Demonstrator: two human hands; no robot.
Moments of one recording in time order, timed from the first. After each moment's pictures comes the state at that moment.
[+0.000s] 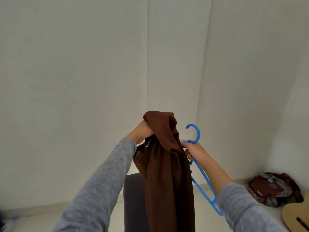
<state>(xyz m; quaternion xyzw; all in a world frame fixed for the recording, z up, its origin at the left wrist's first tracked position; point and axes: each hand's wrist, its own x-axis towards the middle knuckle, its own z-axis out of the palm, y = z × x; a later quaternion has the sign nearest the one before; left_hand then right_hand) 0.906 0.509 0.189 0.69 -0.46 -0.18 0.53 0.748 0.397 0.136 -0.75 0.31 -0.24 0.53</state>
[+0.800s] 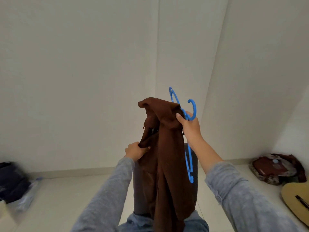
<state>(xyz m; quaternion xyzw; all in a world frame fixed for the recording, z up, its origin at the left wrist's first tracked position) 0.938 0.560 0.011 0.89 -0.24 -0.17 0.35 0.791 0.431 0.112 -0.68 0.25 -0.40 0.56</state>
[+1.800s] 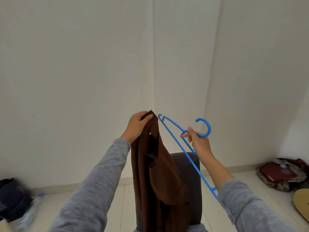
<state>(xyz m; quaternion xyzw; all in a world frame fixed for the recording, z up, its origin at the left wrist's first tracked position) 0.940 0.538 0.139 0.69 -0.44 -0.02 0.57 0.762 0.408 0.096 -0.68 0.33 -0.39 0.52</state>
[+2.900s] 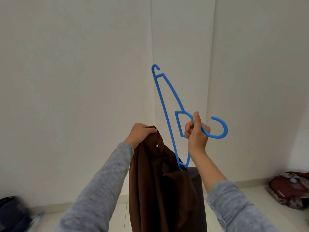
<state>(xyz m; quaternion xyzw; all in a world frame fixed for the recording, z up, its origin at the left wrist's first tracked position) 0.921 0.528 0.181 0.76 -0.33 -0.11 0.55 0.768 0.438 0.175 -0.50 0.11 -0.61 0.61</state>
